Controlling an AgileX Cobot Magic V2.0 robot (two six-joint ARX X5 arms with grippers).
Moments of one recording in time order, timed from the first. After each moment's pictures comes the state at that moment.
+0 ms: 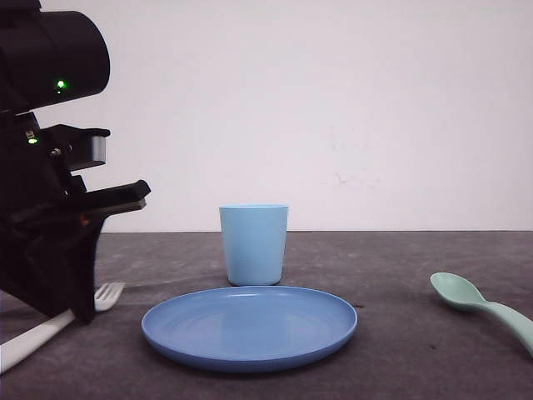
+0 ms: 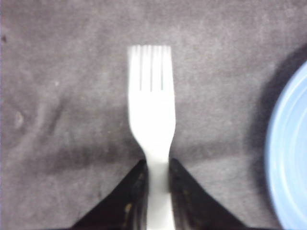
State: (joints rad) left arm -0.55 1.41 0.70 -0.39 -0.01 -0.41; right arm 0.08 0.71 0.77 -0.64 -0.18 0.14
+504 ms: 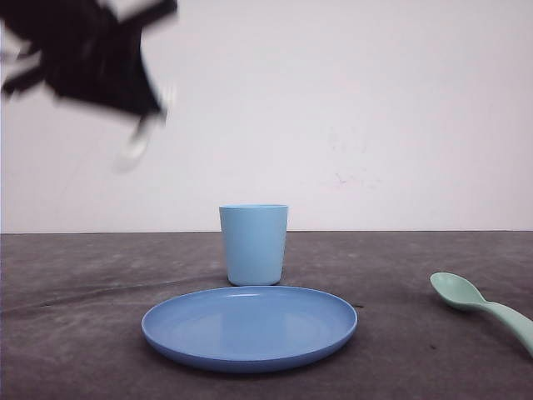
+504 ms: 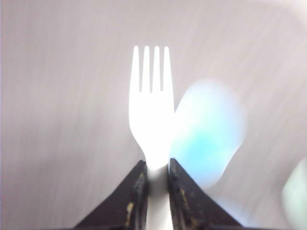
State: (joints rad) left arm -0.57 1.14 0.81 0.00 -0.09 -0.34; right arm 0.08 0.71 0.77 -0.64 -0.18 0.14
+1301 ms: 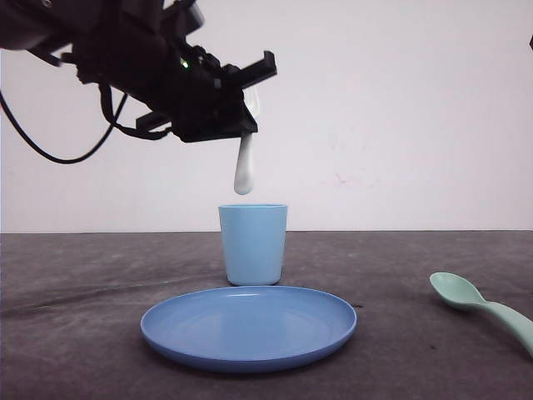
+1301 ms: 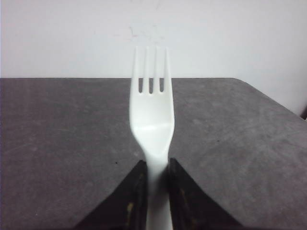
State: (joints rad) left arm -0.63 1.65 0.88 0.64 -0.10 -0.23; right arm 0.08 0.71 0.77 -0.57 -0.18 0.14
